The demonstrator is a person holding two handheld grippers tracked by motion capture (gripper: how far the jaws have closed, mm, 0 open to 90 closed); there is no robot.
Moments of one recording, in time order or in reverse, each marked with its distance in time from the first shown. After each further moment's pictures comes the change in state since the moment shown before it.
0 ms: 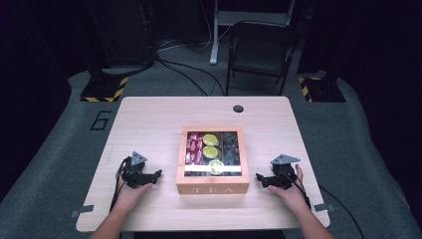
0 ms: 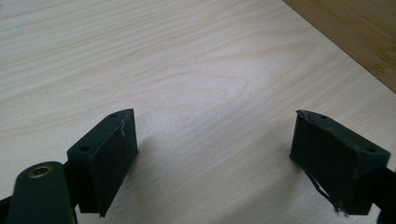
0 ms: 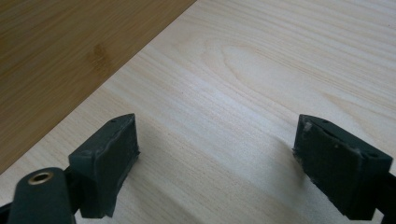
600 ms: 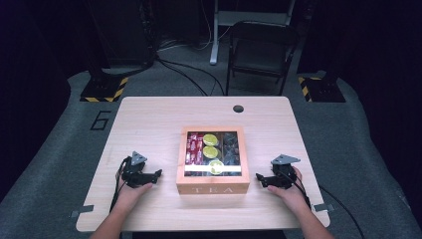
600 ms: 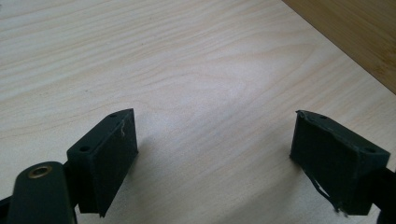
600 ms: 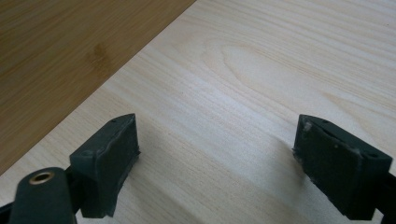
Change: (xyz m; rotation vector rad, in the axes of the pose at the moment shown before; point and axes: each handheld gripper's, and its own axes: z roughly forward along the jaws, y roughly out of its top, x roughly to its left) left arm 0.000 0.001 0.001 -0.003 0.001 0.000; right arm 0.000 0.000 0.000 0.000 -0.001 0.000
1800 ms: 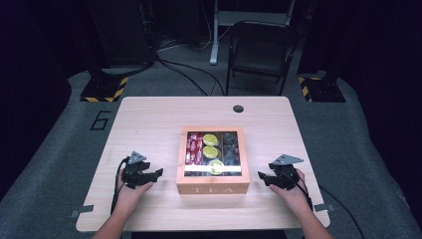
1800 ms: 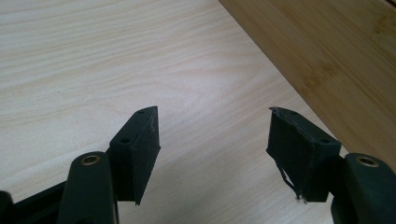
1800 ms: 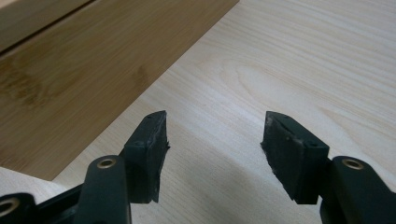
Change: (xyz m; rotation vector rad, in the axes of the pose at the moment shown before) left arm -0.015 0.012 -0.021 -0.005 -0.078 -0.091; right arm 0.010 0.011 -0.024 -0.013 0.018 -0.034
